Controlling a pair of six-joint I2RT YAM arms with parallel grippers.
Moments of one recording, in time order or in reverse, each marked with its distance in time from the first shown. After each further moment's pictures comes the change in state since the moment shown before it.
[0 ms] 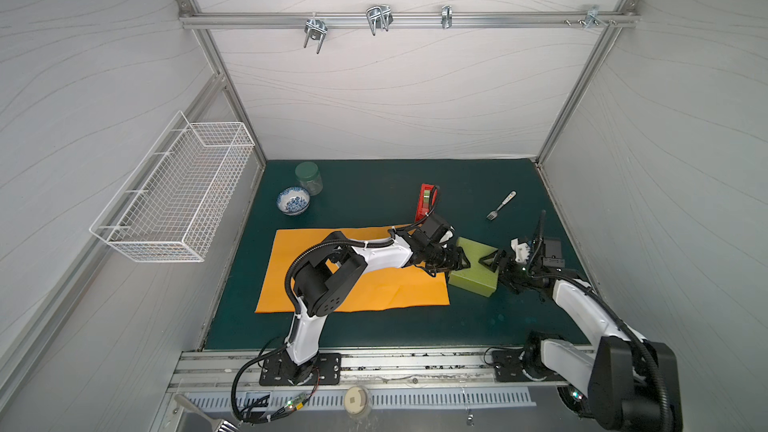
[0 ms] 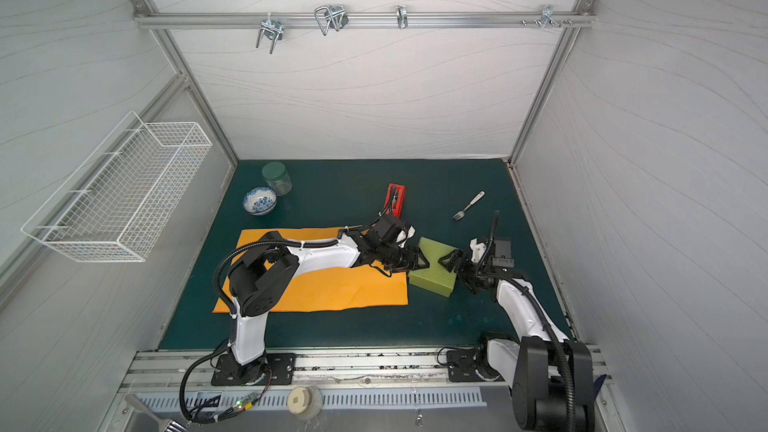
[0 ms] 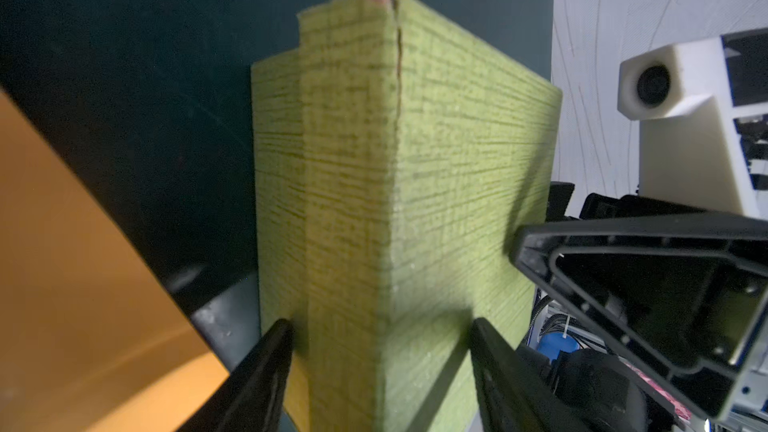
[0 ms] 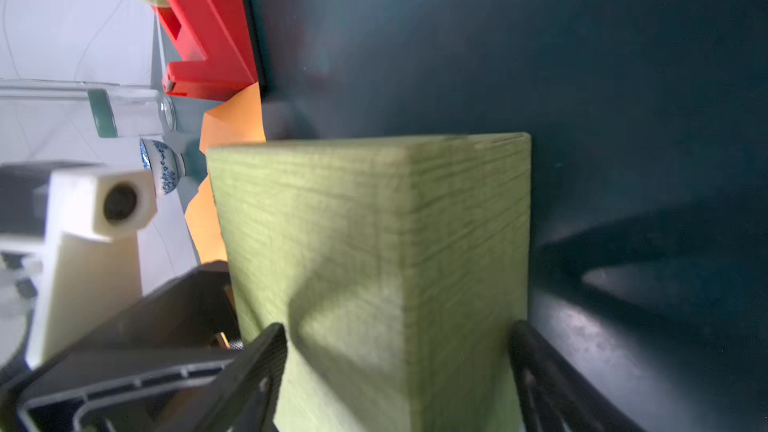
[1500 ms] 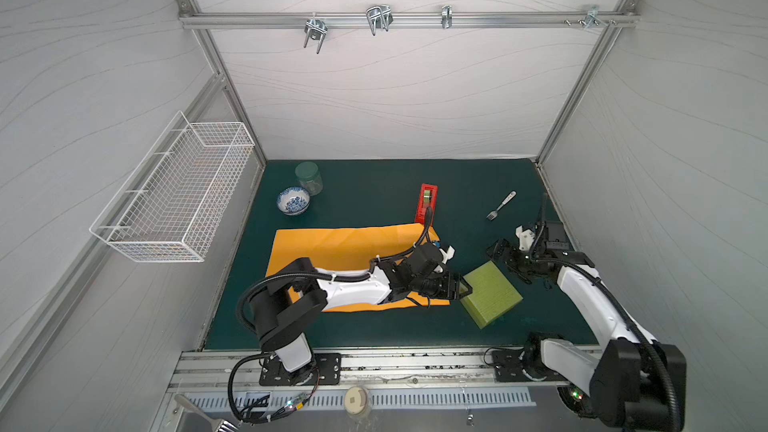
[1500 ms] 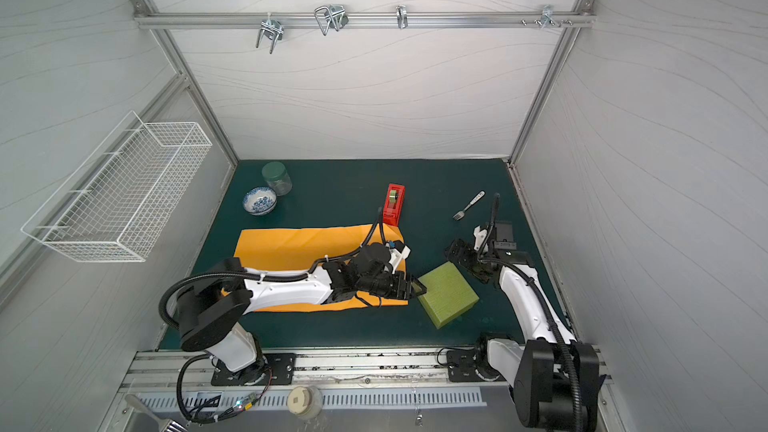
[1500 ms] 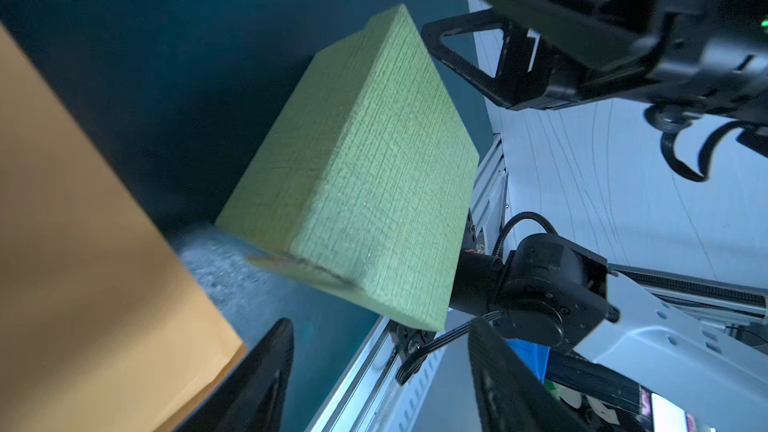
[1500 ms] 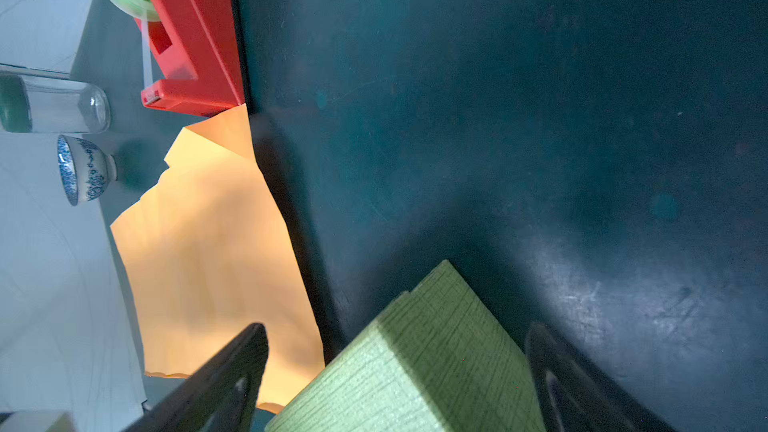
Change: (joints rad) left arm -0.166 -0.283 -0.362 0.273 -0.076 -0.111; right arm 0.010 0.015 0.195 -0.233 0.156 -0.146
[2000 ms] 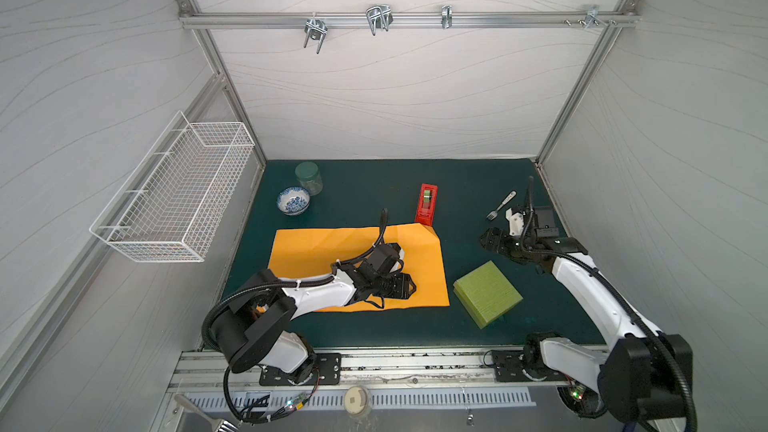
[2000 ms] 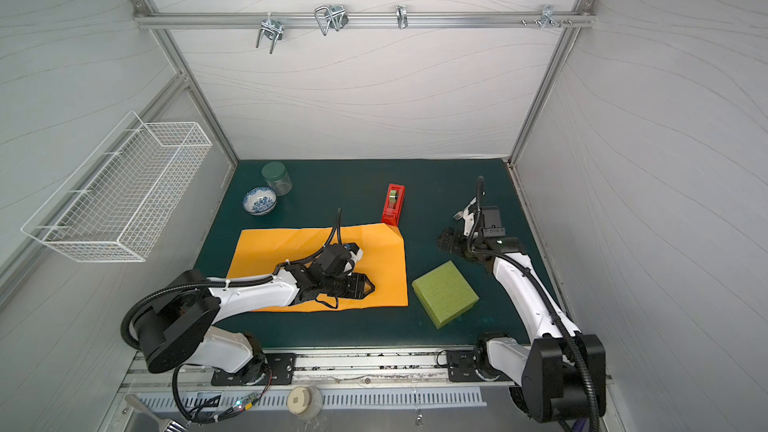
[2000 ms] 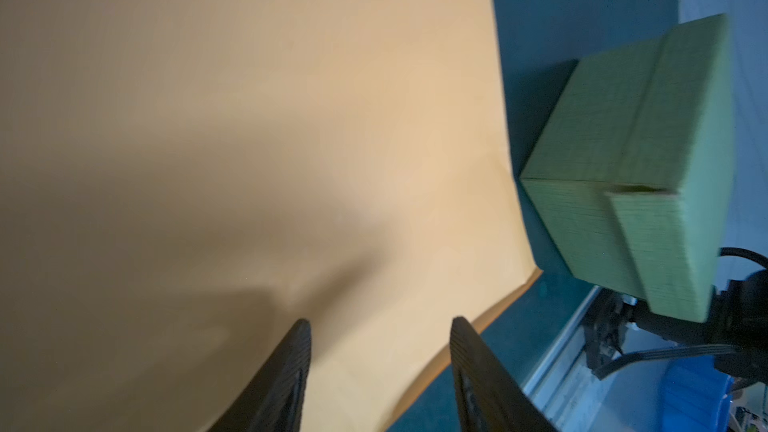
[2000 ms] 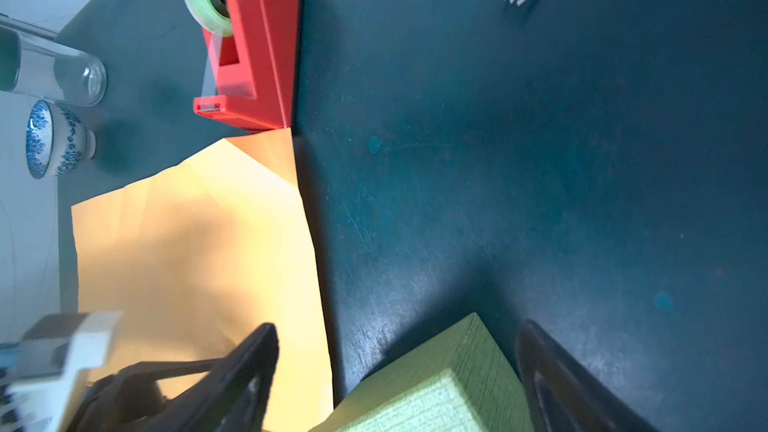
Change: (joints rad) left arm 0.228 -0.300 -0.305 -0.230 -0.126 0.250; right arm 0.164 0.039 0.131 0.016 0.165 -0.045
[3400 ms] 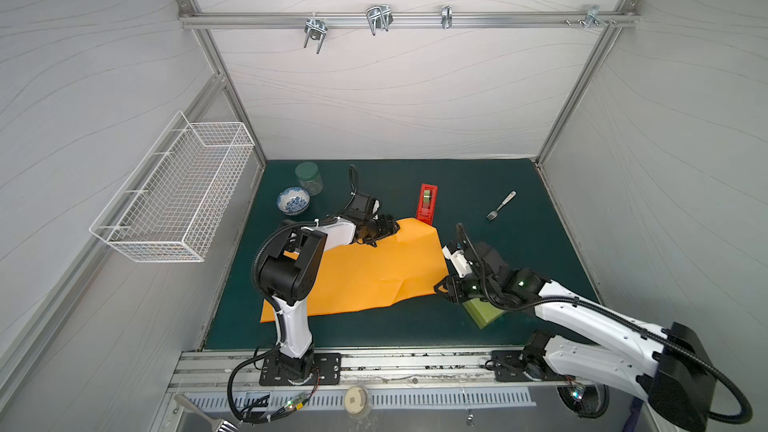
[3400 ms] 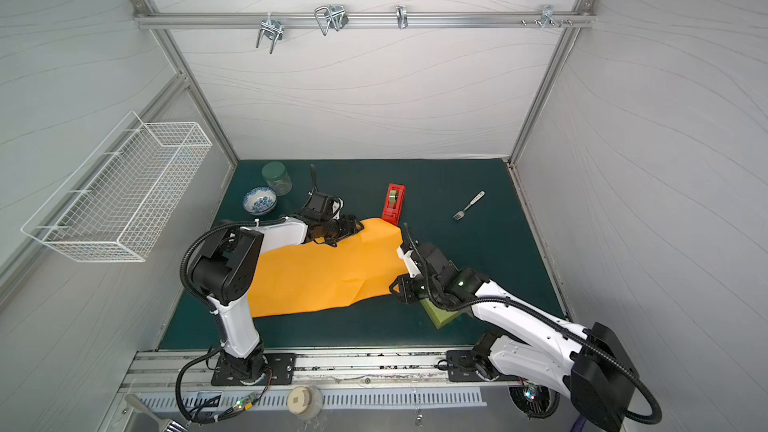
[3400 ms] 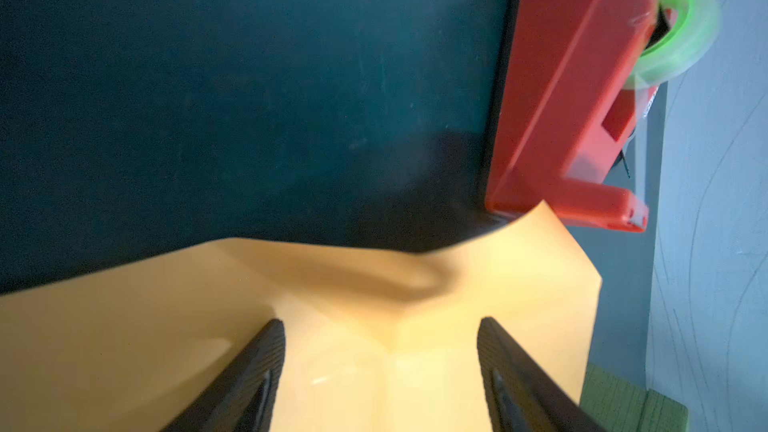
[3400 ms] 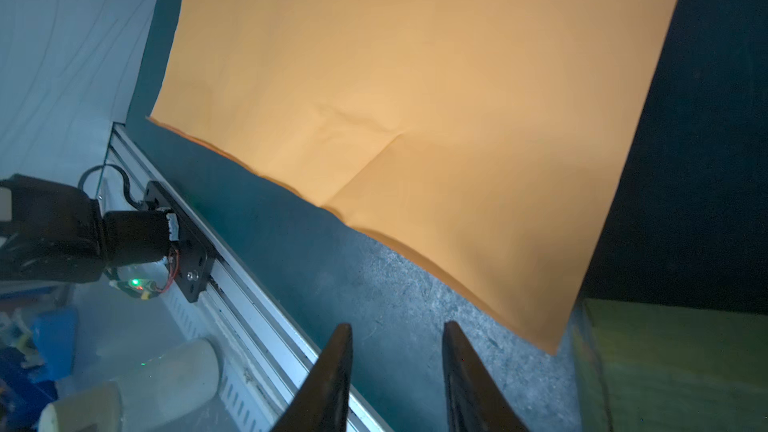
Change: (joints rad) left arm 0.435 0.500 0.483 -0.013 0.074 0.078; right arm 0.711 -0.104 -0.139 0.144 0.043 0.117
